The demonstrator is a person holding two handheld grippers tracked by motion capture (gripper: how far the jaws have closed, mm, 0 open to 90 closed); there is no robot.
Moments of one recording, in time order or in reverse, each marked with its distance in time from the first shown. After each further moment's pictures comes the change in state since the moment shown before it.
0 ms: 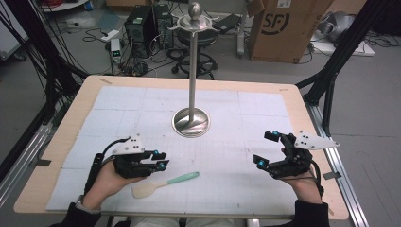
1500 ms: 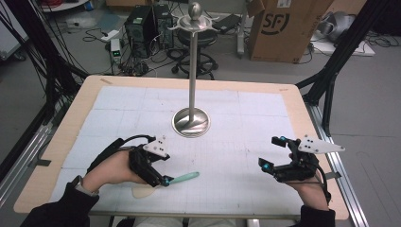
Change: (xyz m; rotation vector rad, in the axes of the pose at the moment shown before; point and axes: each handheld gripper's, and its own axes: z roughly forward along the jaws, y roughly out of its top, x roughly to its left) left arm -0.003 0.021 0.044 0.449 -0.124 0.210; right arm 0.002 -0.007 -0.017 0.075 -0.089 0.024
